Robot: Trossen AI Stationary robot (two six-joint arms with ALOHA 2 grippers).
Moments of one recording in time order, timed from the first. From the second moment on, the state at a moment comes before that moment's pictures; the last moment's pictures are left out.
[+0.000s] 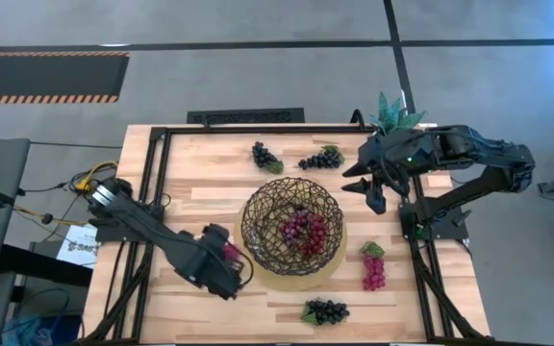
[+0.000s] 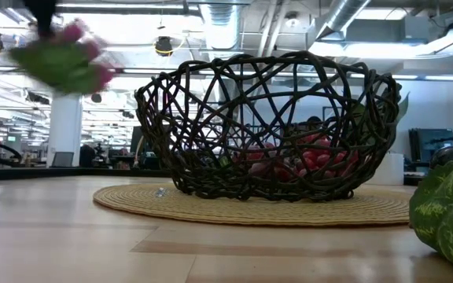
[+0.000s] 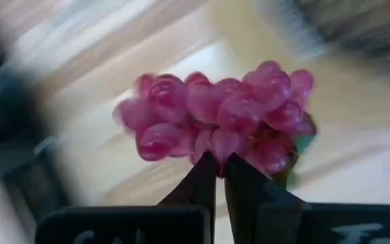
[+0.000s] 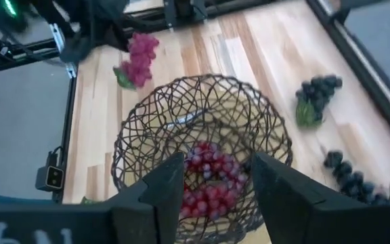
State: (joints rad) left arm -0.58 1.76 1.68 -1.55 -0.31 -1.70; right arm 0.07 1.19 1.61 -1.09 0.08 0.26
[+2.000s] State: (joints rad) left arm -0.31 1.52 1.87 -1.34 -0.78 -0.84; right arm 0.00 1.74 1.97 -0.71 -0.04 0.00
